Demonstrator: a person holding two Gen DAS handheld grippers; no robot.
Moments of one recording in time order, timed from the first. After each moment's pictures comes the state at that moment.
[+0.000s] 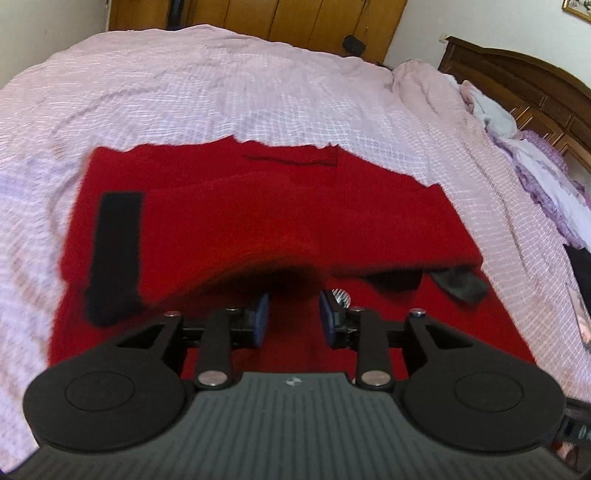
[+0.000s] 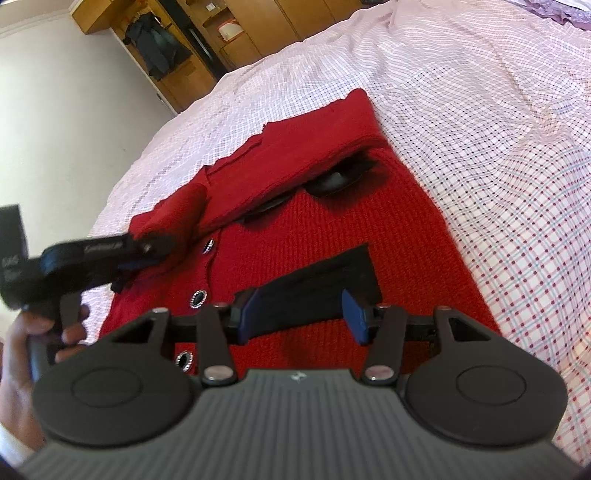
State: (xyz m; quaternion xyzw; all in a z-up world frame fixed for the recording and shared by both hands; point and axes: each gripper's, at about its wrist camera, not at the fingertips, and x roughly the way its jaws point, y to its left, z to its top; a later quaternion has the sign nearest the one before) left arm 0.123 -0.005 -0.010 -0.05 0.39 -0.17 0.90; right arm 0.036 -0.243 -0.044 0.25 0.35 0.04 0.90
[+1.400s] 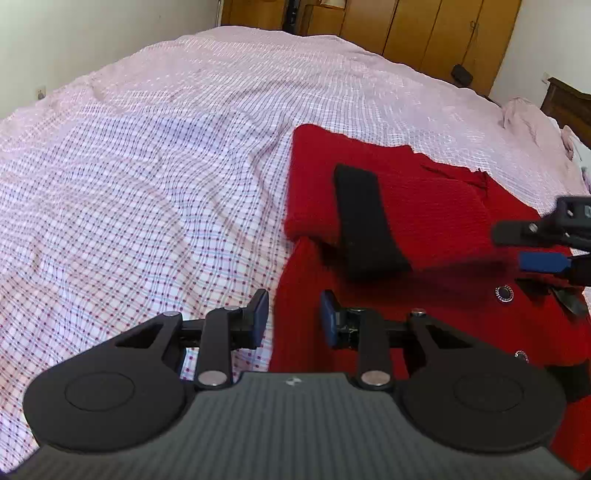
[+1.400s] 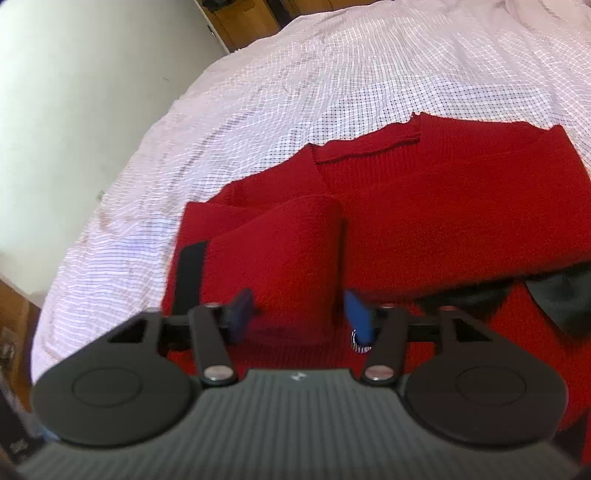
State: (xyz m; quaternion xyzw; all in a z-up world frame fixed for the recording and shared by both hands) left arm 0.098 0.114 -0.033 -0.09 0.39 0.00 0.92; right arm 0.202 -0.116 -0.006 0.17 0.42 0.12 0.88
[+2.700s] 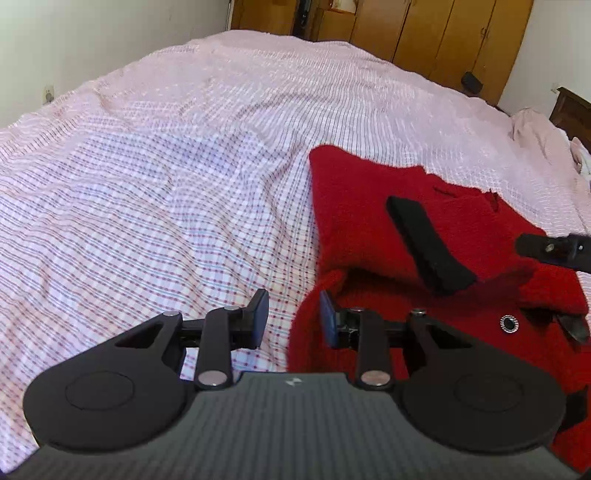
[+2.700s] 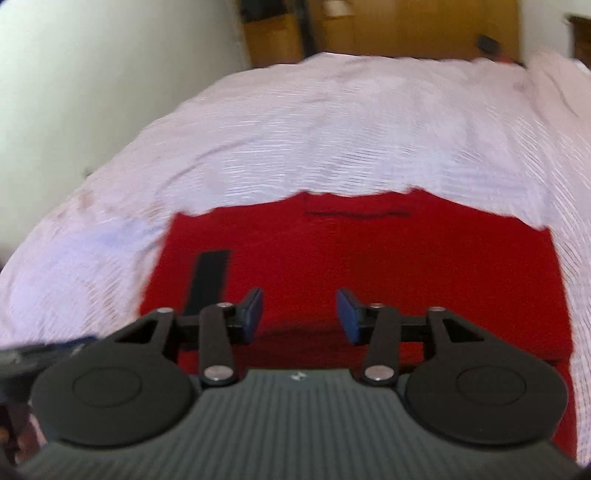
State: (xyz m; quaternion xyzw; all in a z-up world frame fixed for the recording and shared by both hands) left arm 0.114 0.127 -0.015 -0.09 0.38 0.01 0.92; right arm 0.199 -0.106 0.016 0.04 0.36 0.14 0.92
